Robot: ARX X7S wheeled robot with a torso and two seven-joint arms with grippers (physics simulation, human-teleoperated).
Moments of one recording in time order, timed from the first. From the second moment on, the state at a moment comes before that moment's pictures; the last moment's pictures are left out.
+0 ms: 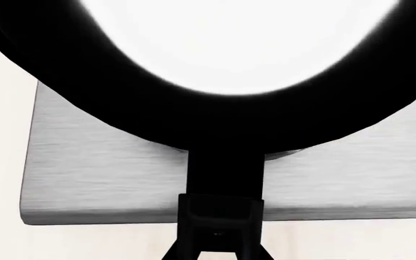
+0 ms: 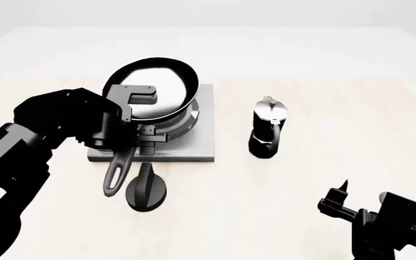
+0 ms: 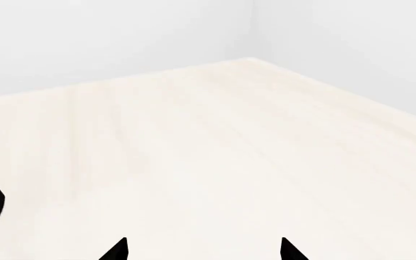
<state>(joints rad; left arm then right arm) -1.51 -0.32 1.33 -0.94 -1.71 -0.94 -0.47 0.10 0.34 0.07 -0.10 0.44 0.29 0.45</state>
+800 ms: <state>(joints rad) -1.48 -0.28 1.36 -1.01 -1.69 -0.96 -0.41 0.10 0.35 0.06 -0.10 0.44 0.28 0.46</state>
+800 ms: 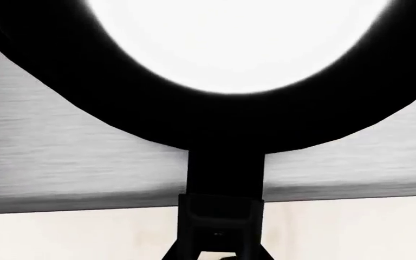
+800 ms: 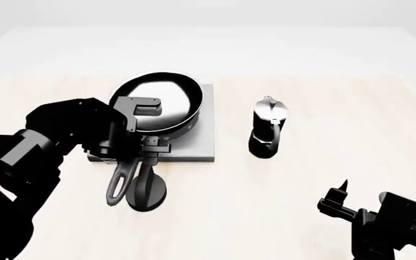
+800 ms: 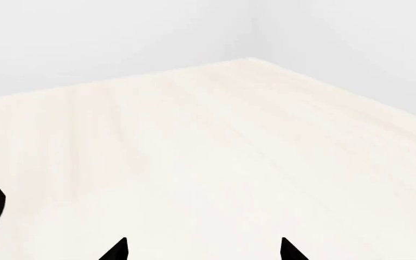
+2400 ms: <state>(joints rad) -1.43 -0.73 0.84 0.44 -1.72 -0.81 -0.90 0.12 0.39 0.02 -0.25 0.47 0.35 0.48</state>
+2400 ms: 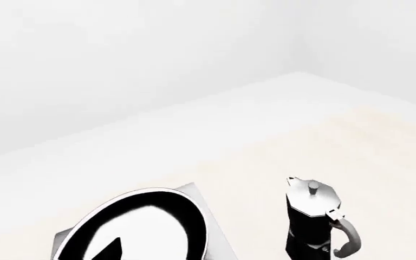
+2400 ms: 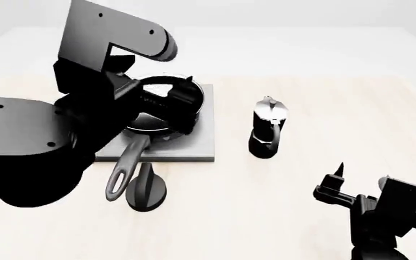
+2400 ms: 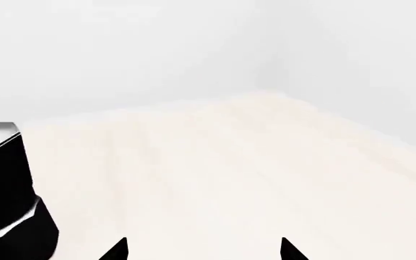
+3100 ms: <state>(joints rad) -1.25 -0.71 0.87 0.60 -1.46 -0.73 -0.88 0.40 0.54 -0.17 -0.73 0.44 0.59 0.48</state>
